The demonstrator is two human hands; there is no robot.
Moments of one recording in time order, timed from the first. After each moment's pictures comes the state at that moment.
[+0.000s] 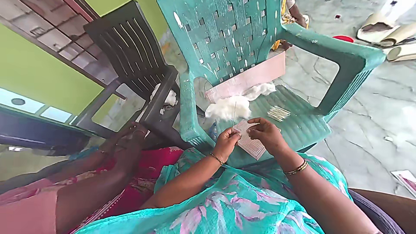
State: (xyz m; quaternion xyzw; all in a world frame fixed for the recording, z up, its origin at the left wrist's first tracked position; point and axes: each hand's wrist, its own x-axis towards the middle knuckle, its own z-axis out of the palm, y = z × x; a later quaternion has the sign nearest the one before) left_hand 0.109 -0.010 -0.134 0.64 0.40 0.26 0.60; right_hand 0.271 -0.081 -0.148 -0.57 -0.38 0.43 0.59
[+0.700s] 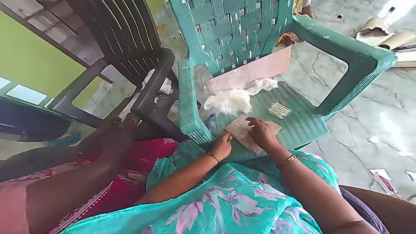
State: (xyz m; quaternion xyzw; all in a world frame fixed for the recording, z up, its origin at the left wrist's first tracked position) left_hand 0.088 0.005 -0.159 0.80 0.45 0.00 0.40; right_hand 0.272 -0.058 -0.186 -0.72 -0.56 0.23 0.33
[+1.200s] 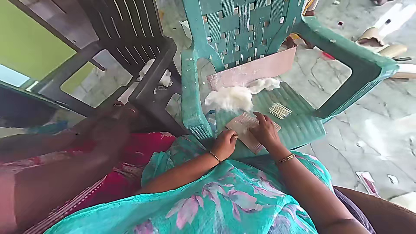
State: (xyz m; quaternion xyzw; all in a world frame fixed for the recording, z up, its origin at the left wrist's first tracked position) left_hand 0.083 -0.006 -0.159 0.84 0.39 0.07 0.37; right_hand 0.279 -0.056 -0.192 -0.78 -0.54 0.15 0.30
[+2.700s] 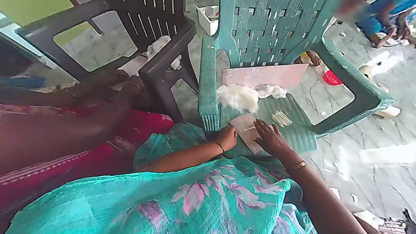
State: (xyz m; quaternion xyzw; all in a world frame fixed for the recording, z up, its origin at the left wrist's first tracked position) left_hand 0.089 0.006 -0.167 0.81 0.43 -0.03 0.38; right_hand 0.297 -0.073 -0.176 -0.69 -0.71 0.15 -0.01
